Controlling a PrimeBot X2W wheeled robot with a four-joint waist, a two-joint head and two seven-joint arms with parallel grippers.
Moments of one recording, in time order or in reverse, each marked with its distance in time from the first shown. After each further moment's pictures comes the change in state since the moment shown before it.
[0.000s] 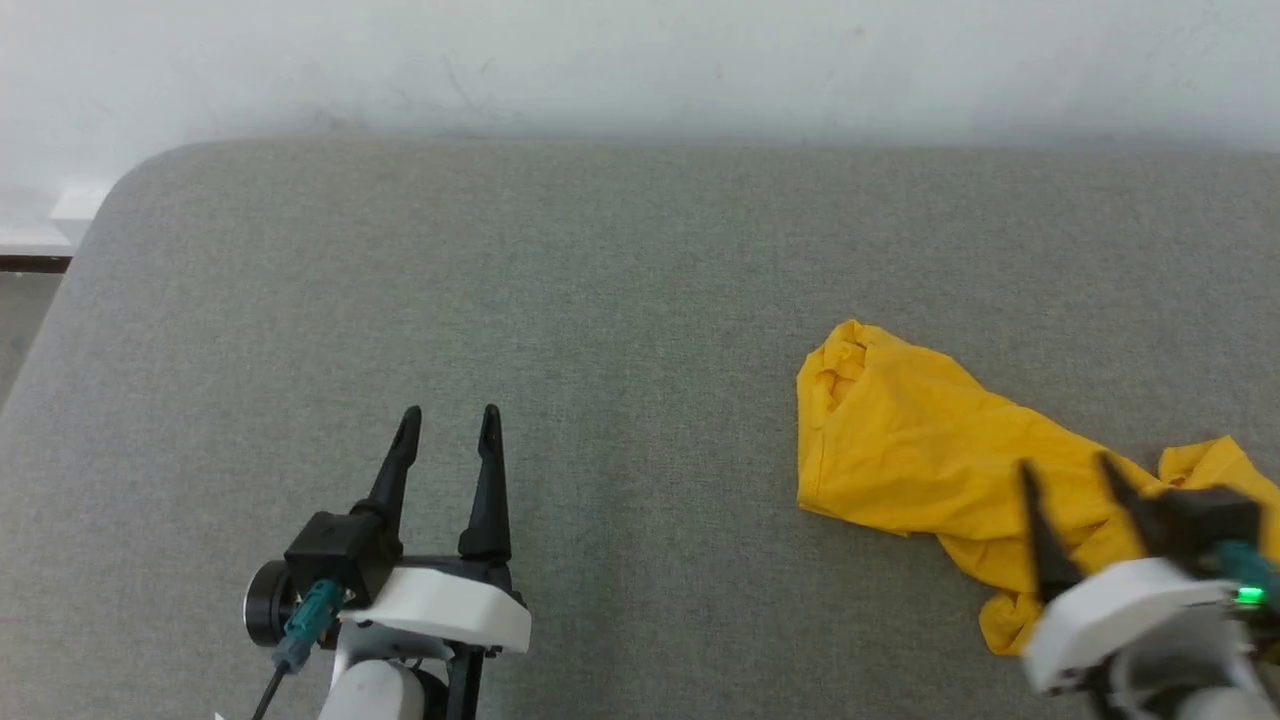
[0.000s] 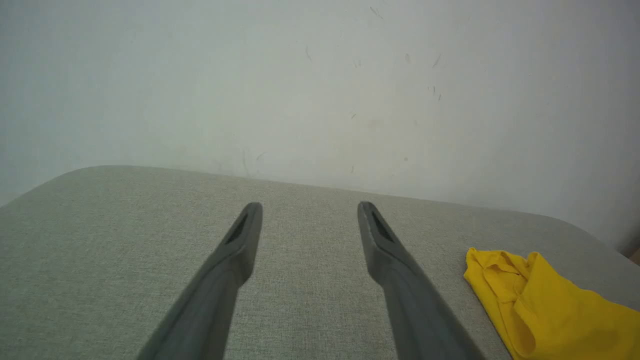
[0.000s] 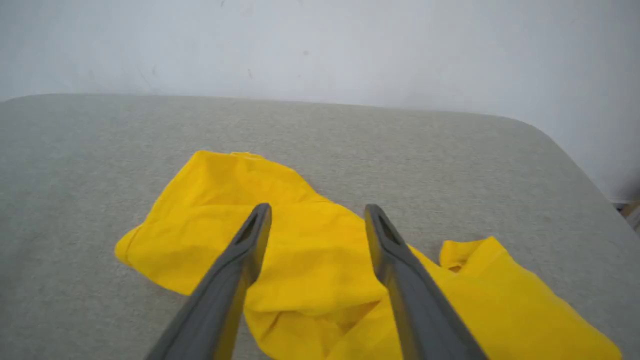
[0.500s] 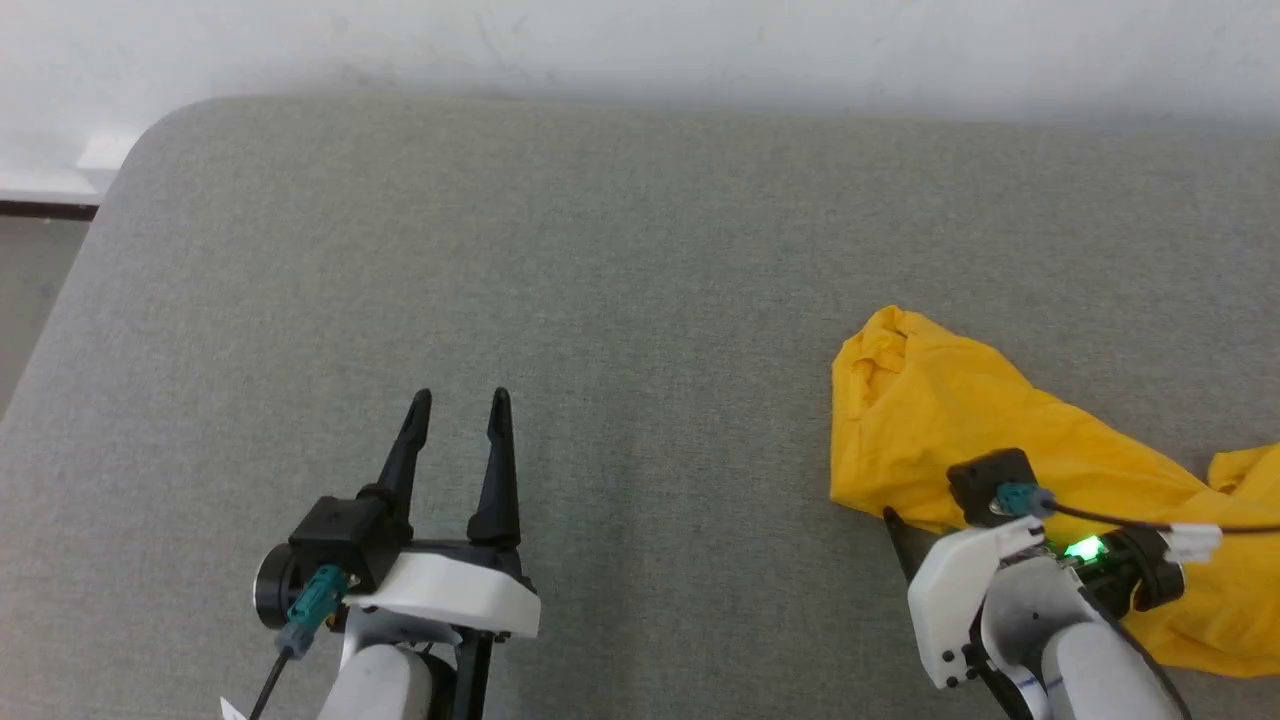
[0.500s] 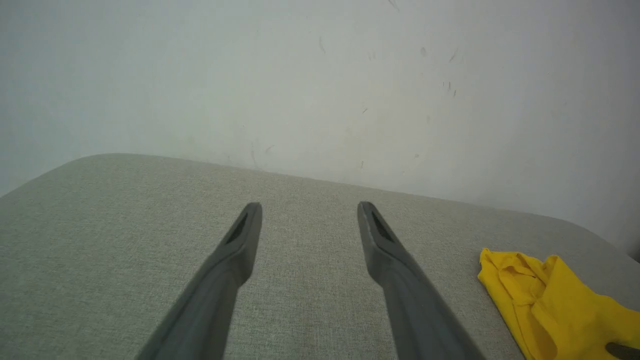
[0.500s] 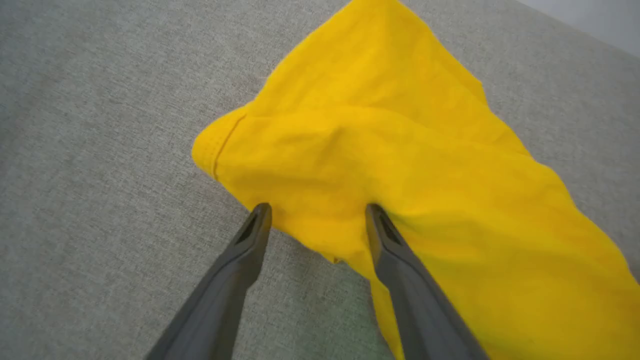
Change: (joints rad) left arm -0.026 0.000 -0.018 -0.002 -0.022 0.001 0.000; right arm -0.155 -0.009 0.250 0.247 -0.115 0.000 0.201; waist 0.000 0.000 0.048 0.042
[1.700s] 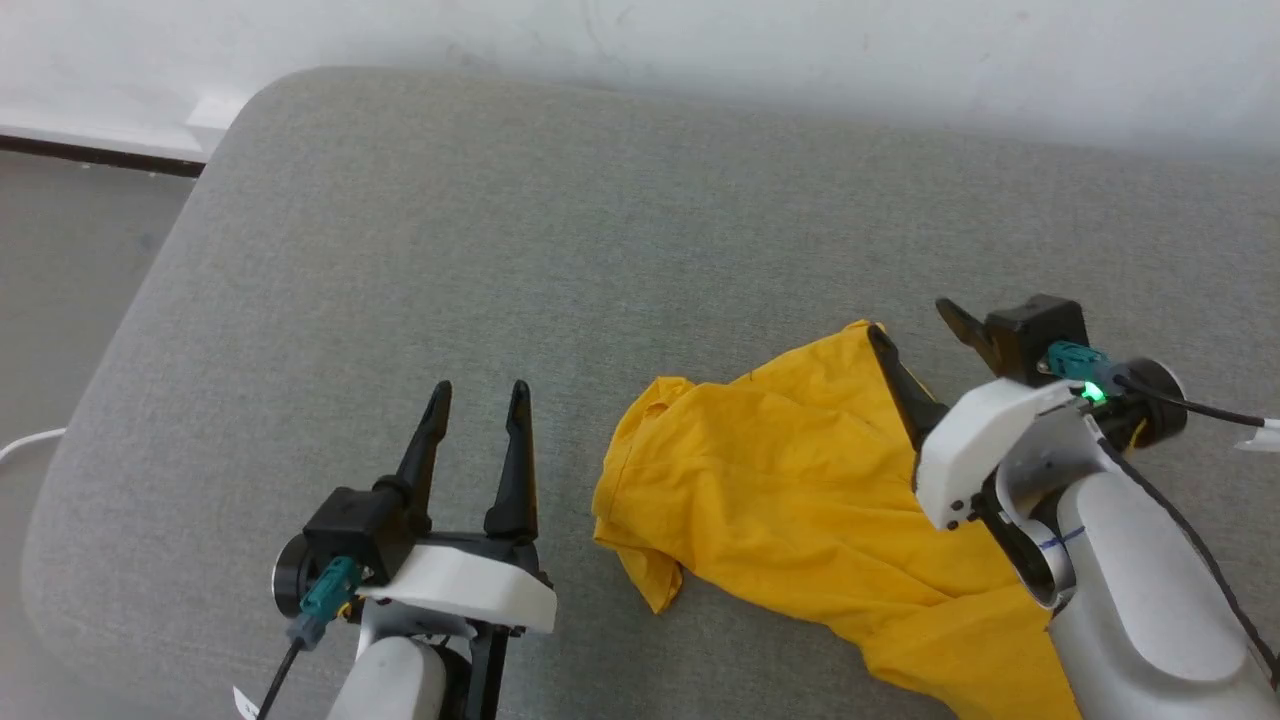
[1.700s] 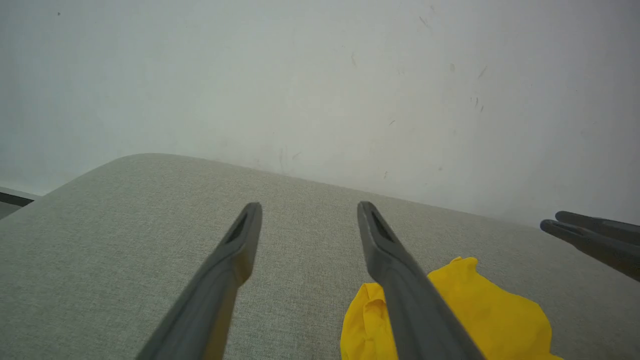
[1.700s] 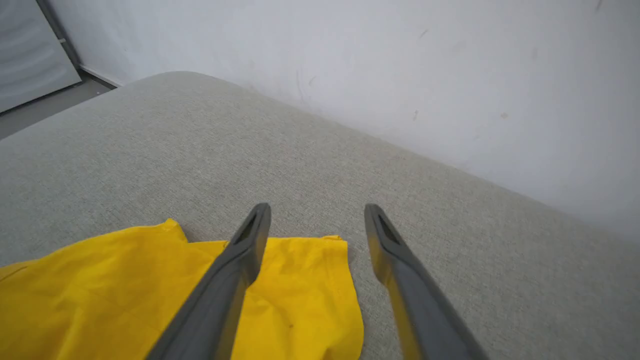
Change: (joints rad) left arm -0.018 0.000 -0.034 0.004 -0.032 0.002 0.000; right arm -0.305 -0.100 0.123 0.156 0.220 0.000 -0.244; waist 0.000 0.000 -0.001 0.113
